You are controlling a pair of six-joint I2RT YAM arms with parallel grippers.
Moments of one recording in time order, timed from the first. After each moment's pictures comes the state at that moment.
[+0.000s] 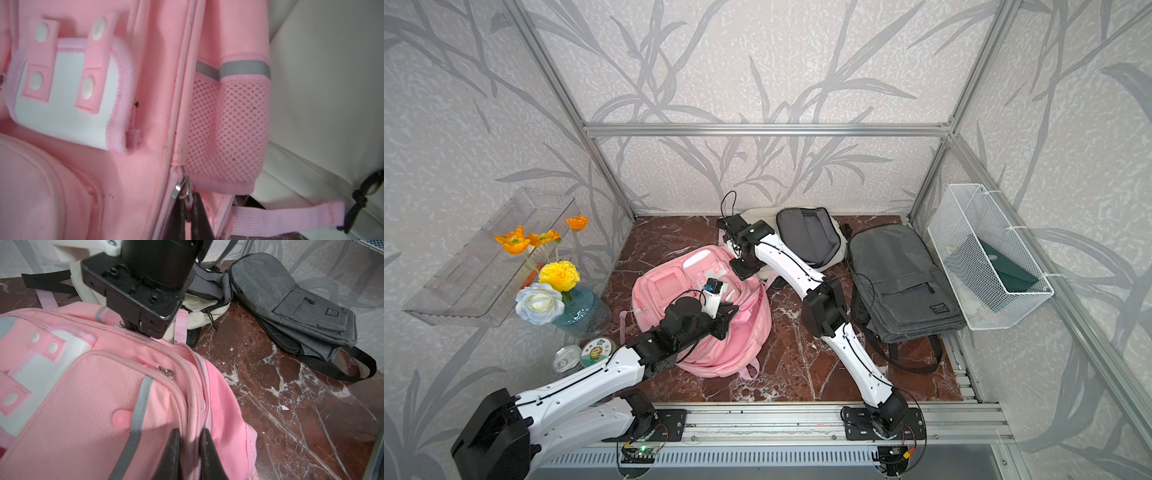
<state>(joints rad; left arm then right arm) -0.70 1.01 0.47 0.06 -0.01 -0.25 0.72 2.55 2.61 -1.28 -0.06 0.06</state>
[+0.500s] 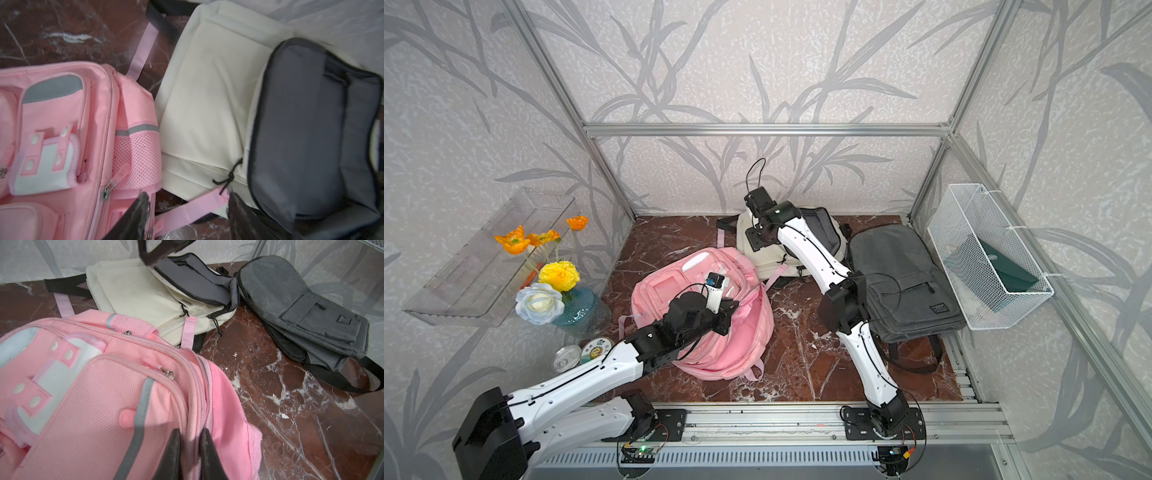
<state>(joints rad) -0.73 1.03 0.62 -0.09 -0.13 -0.29 0.62 2.30 2.49 -1.14 0.10 0.14</state>
